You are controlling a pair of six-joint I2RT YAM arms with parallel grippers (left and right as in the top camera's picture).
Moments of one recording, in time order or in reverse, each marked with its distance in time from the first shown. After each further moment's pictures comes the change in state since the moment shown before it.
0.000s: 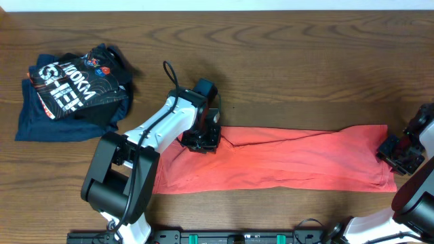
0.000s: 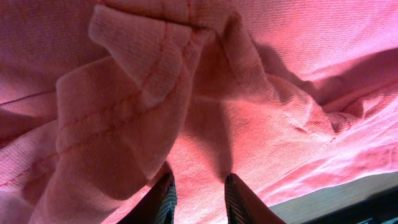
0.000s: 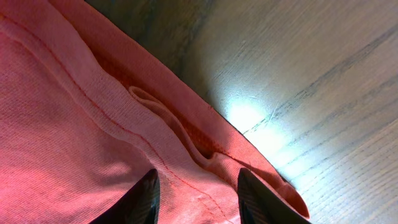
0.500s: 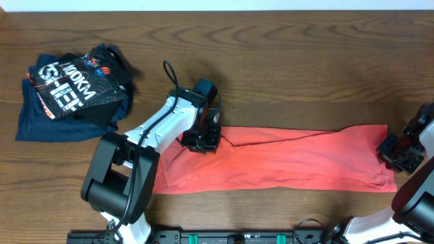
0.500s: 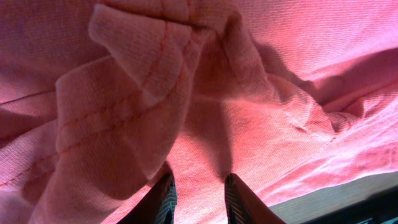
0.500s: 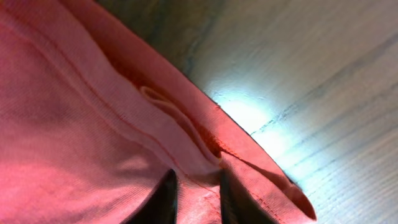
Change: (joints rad) left arm 0.000 0.000 0.000 0.000 0.000 0.000; right arm 0.000 0.000 0.000 0.002 -0.020 -0.001
